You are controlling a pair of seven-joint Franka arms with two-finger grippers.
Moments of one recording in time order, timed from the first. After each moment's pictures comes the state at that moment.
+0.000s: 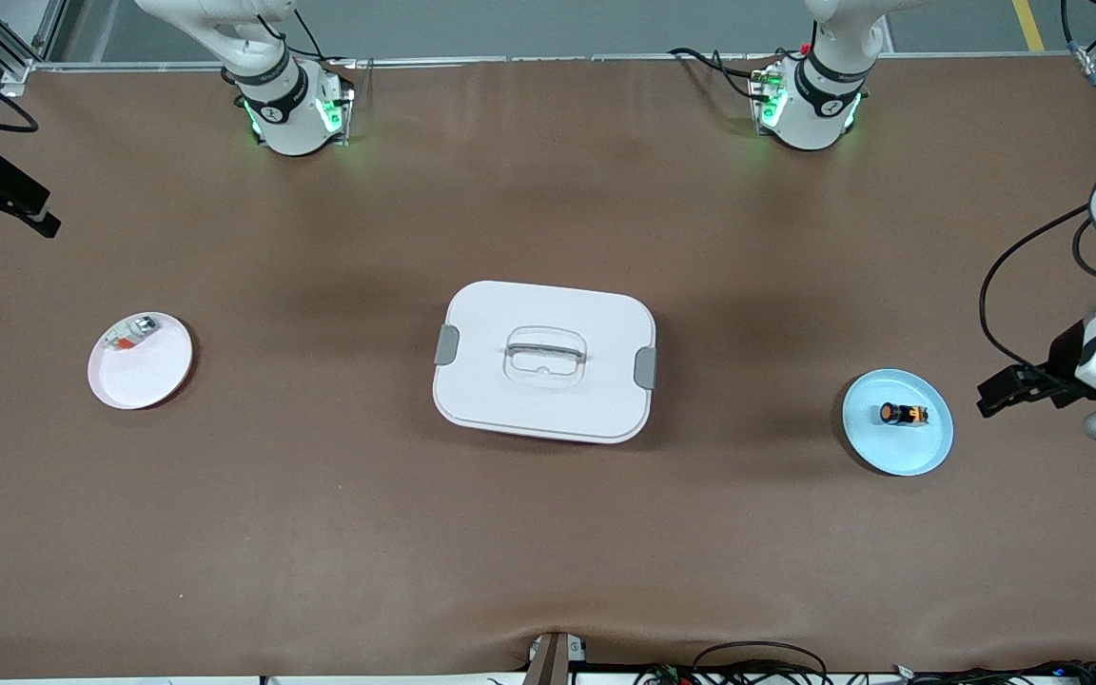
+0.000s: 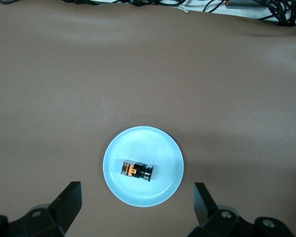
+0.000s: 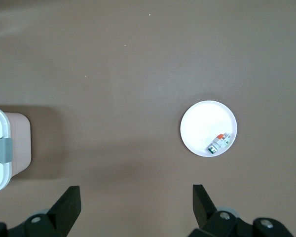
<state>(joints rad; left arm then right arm) 0.27 0.22 -0.22 -1.68 0.08 2.09 -0.09 -0.06 -0.13 0.00 -1.64 0.02 1.59 0.06</state>
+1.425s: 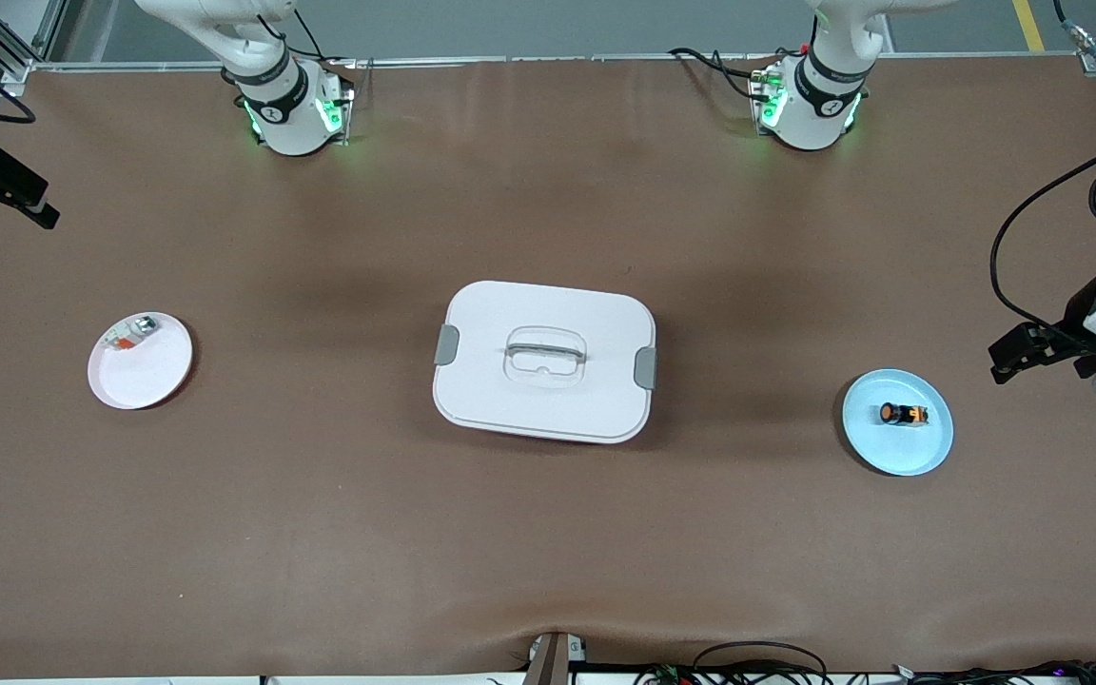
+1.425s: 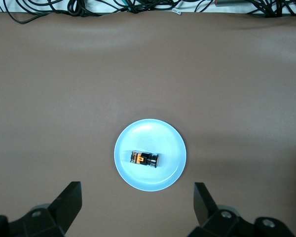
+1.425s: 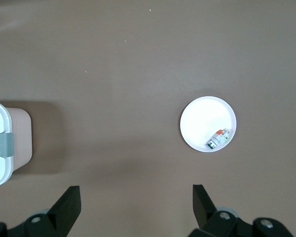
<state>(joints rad) 0.02 0.14 0.01 -1.69 0.07 2.02 -0.04 -0.06 -0.13 0.01 -1.62 0.02 1.56 0.06</state>
